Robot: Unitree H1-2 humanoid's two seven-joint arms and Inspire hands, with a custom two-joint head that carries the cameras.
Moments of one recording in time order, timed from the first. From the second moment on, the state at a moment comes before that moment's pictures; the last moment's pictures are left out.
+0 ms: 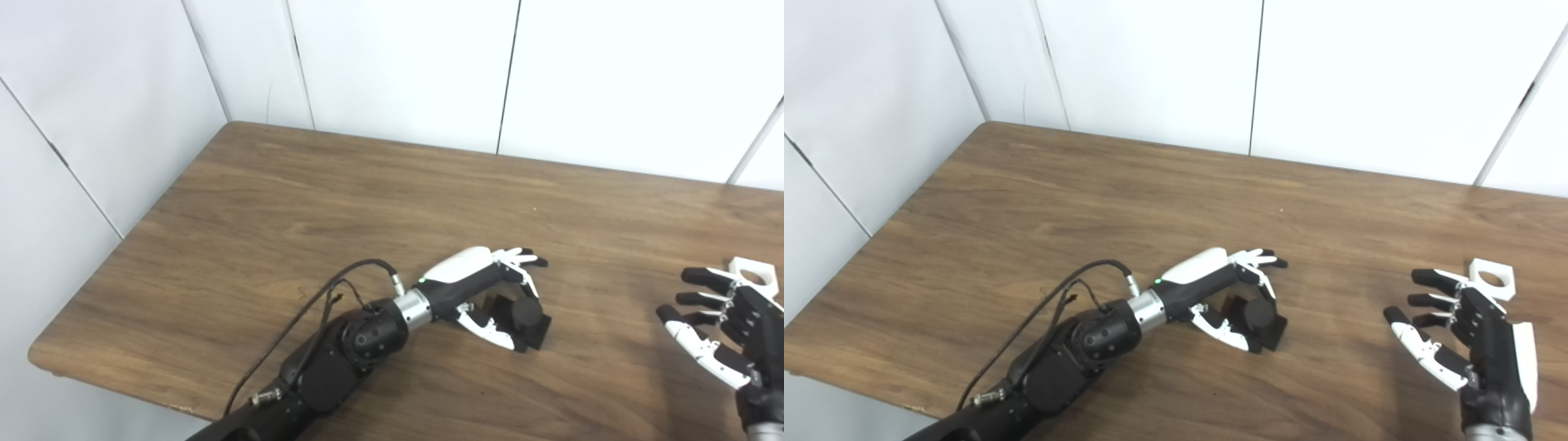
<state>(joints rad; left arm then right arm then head) -0.36 0.22 -0.48 0.24 0.41 -0.23 -0.19 0.06 -0.11 -0.04 -0.38 -0.21 0.17 -0.04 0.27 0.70</state>
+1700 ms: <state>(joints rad) -0.29 0.34 -0.44 0.19 0.29 -0.37 -0.29 -0.30 -0.30 -0.03 -0.20 -0.46 0.32 0.00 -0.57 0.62</state>
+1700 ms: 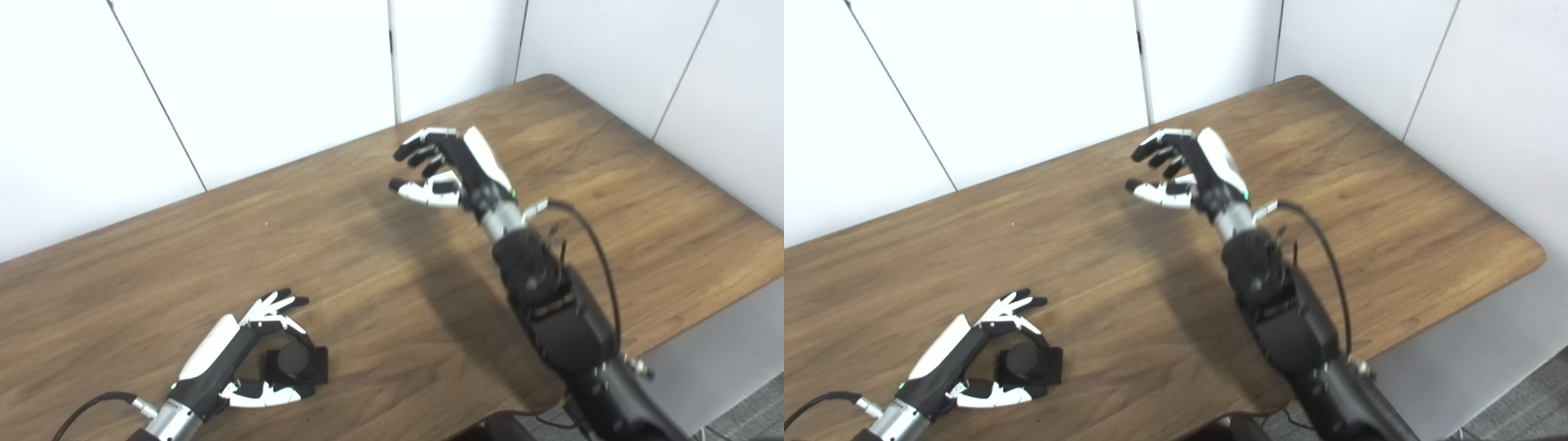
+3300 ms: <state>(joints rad) -0.27 0.33 -0.43 0.18 0.30 -0.36 -0.28 -0.71 -0.75 0.35 0.29 -0.63 0.38 0.71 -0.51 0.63</state>
